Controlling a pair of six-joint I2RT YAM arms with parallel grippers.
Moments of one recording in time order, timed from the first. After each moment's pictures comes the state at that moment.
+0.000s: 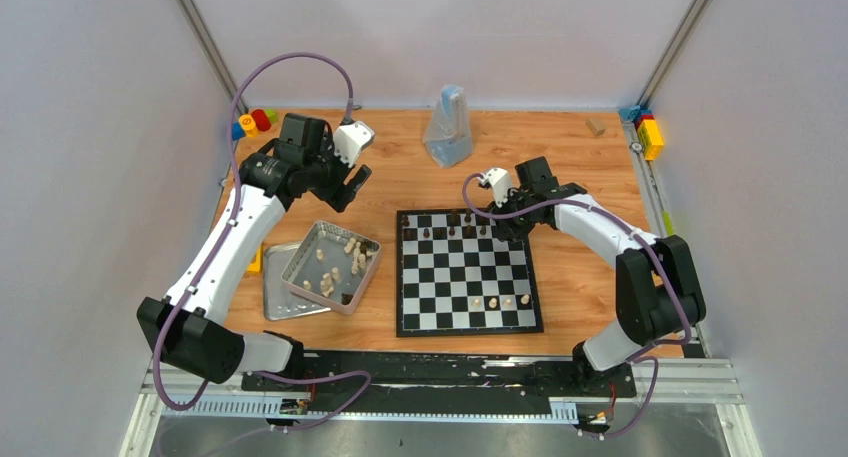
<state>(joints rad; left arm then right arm) -0.33 1.33 1.40 -0.88 0.10 0.41 0.35 1.55 1.02 -0.52 -0.32 -0.40</state>
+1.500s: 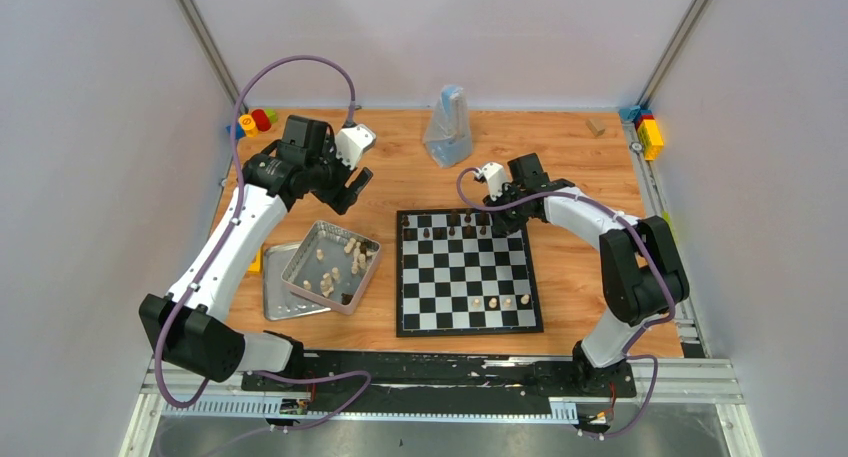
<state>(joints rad) -0.33 1.34 1.38 -0.88 0.11 0.41 0.35 1.69 1.07 -0.42 -0.27 -0.37</state>
